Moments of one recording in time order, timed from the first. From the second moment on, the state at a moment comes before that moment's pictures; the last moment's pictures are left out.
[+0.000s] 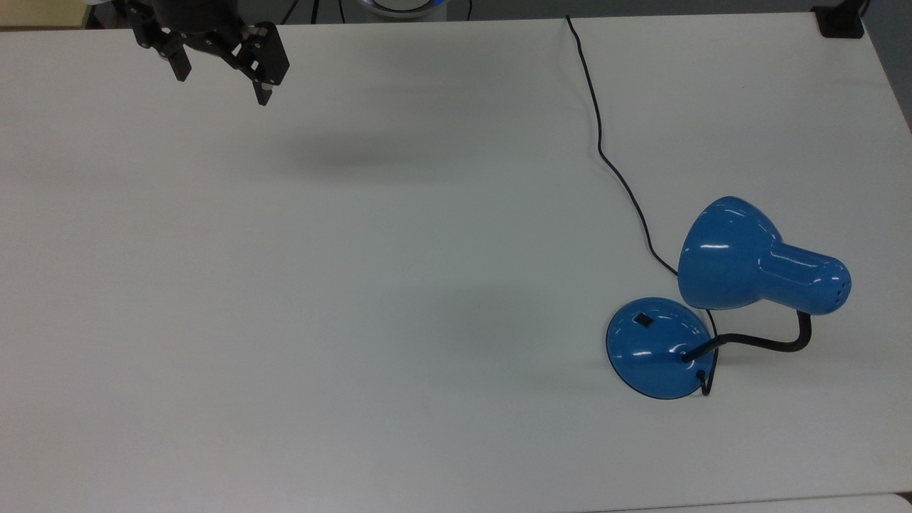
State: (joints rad) arm -0.14 0.16 -0.06 -1.51 -0.07 1.71 0.07
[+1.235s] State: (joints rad) arm -0.14 0.16 -0.06 -1.51 -0.07 1.71 0.07
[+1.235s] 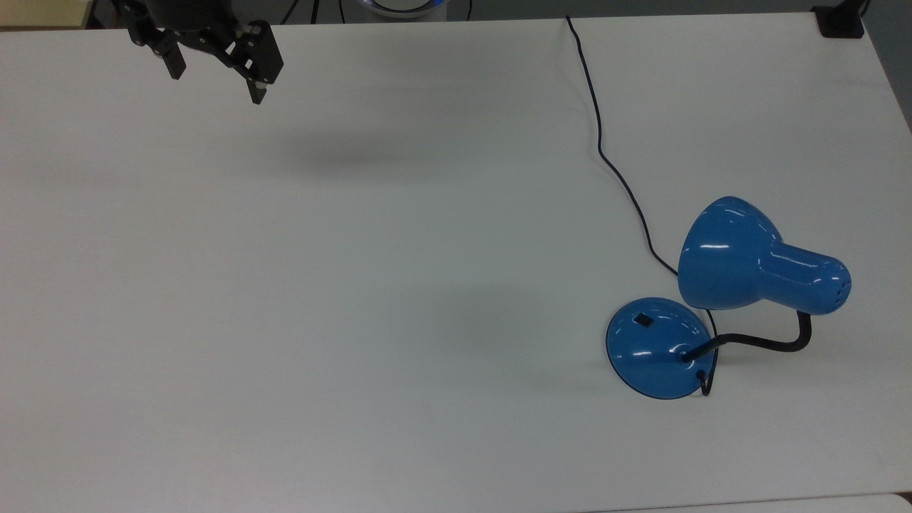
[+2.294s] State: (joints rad) arm 0.01 0.26 -0.03 -1.49 -0.04 1.79 0.02
